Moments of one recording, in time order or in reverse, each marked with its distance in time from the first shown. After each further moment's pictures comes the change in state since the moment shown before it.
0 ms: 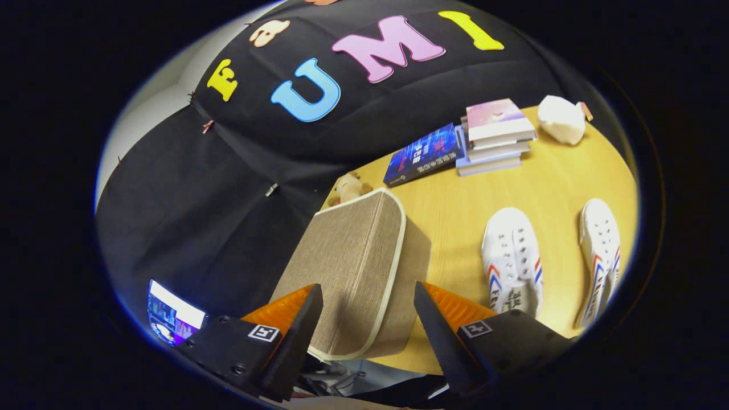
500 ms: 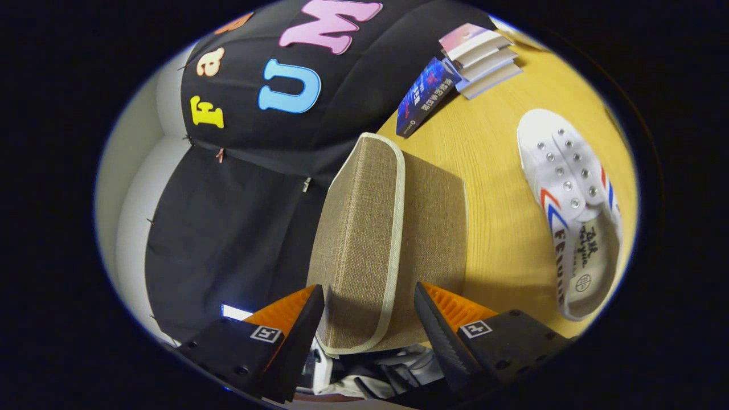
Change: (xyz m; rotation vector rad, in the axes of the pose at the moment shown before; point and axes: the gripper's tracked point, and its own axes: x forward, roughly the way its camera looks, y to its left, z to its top) arm 0.032 -0.003 -0.040 0.354 0.161 0.308
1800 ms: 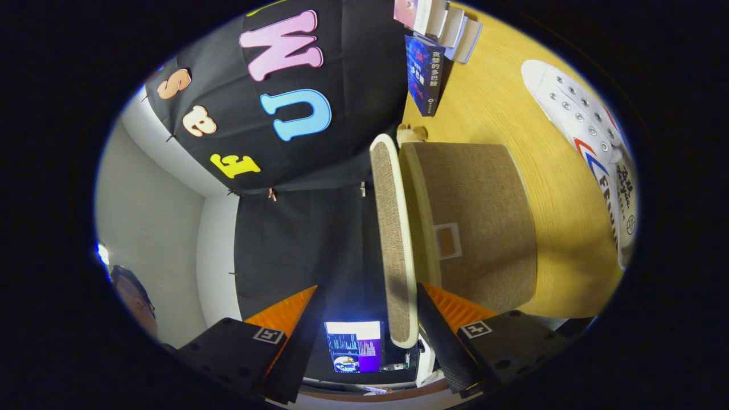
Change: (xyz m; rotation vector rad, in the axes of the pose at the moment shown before) arm -0.041 0.085 0.020 0.309 0.049 0.299
